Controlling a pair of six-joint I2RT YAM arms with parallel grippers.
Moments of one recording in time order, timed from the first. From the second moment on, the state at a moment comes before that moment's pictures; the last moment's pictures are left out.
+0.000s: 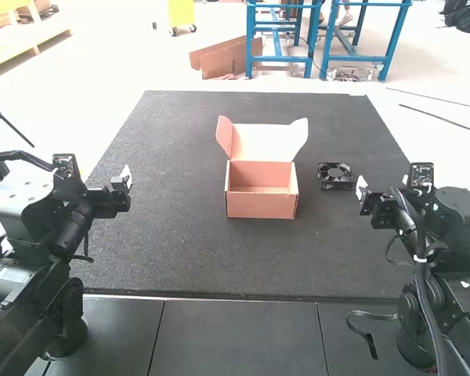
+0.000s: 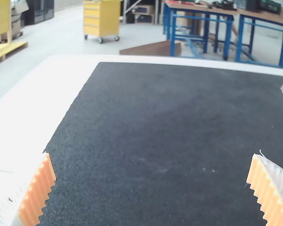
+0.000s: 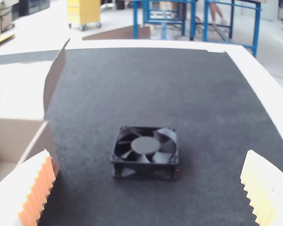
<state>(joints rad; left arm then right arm) -0.15 0.01 0.01 -0.03 -0.18 -0.05 0.12 0.01 0.00 -0.08 0.01 -0.01</state>
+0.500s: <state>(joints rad) -0.15 0.01 0.01 0.22 -0.17 -0.04 0.12 0.01 0.01 0.12 0.03 0.04</state>
